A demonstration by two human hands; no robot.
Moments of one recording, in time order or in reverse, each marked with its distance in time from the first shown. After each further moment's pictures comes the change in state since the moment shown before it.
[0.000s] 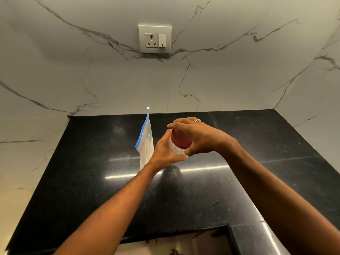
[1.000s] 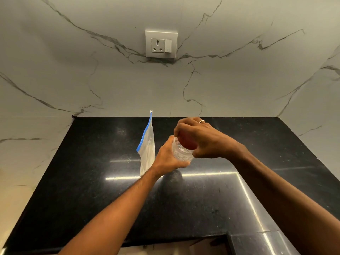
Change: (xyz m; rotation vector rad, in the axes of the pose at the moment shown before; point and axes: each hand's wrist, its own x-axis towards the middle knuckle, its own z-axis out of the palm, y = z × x) left_hand 0.000 -0.003 0.006 -0.002 -0.041 -0.035; right_hand -0.010 0.004 -0.011 -0.031 0.131 -0.145
